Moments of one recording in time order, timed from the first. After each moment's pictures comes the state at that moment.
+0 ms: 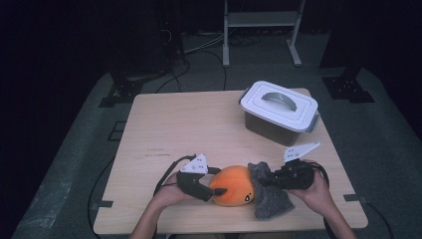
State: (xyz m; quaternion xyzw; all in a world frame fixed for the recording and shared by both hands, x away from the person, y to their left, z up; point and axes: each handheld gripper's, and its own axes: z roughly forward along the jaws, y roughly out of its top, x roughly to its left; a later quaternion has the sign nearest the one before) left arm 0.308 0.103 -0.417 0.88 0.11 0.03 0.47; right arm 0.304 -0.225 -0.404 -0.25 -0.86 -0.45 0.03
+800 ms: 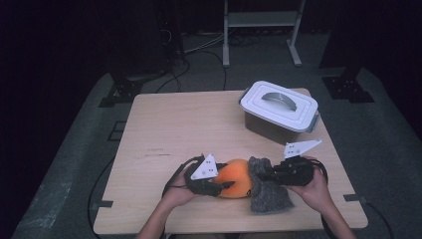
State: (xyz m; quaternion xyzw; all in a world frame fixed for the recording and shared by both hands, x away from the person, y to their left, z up) left arm 0.300 0.080 -0.412 0.87 0.08 0.13 0.47; right arm 0.307 -0.223 -0.393 -0.25 -0.85 -0.47 0.01
